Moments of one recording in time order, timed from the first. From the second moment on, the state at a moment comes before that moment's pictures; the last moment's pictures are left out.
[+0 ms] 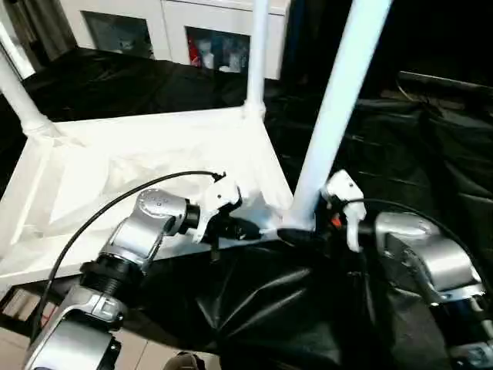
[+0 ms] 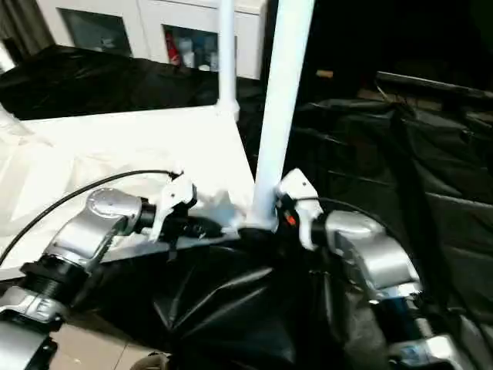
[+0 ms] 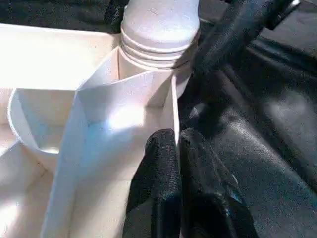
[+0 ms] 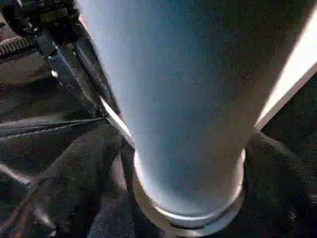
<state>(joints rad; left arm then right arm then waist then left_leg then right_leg) -0.59 0.34 -0.28 0.45 -0.05 0.25 -1.28 -0.37 -0.46 0.17 0.08 0.23 0.56 0.95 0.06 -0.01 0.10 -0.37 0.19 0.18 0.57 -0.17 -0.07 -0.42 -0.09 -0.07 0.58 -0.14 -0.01</state>
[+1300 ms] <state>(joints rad) -0.74 0.11 -0.21 0.73 0.03 0.25 -0.83 -0.55 -0.12 0.01 0.44 0.09 0.46 0.34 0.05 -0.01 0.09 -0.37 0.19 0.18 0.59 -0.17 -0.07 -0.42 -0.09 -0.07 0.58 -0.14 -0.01</state>
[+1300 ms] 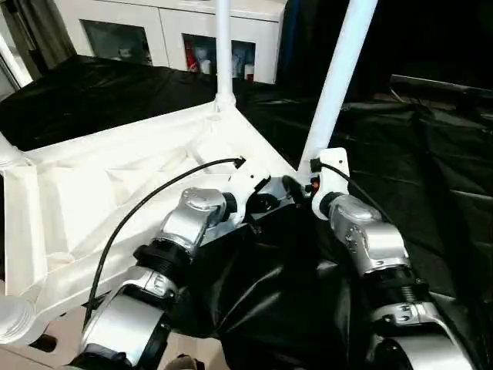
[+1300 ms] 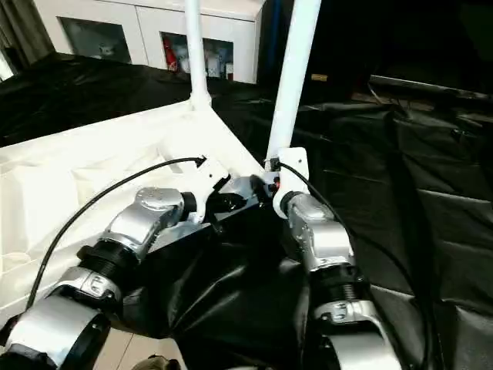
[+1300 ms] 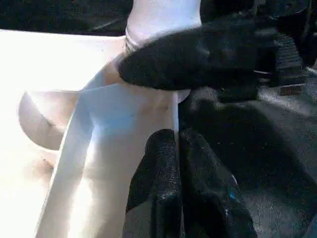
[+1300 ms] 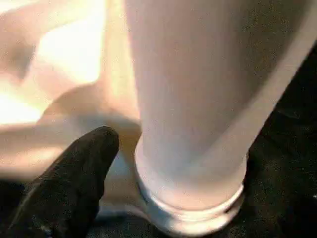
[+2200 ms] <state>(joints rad) -0.60 0.32 -0.26 0.52 -0.06 0.22 -1.30 -0.38 -0.43 0.15 0.14 0.24 0.54 0.96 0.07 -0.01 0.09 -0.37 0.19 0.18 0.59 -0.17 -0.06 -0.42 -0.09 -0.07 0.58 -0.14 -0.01</state>
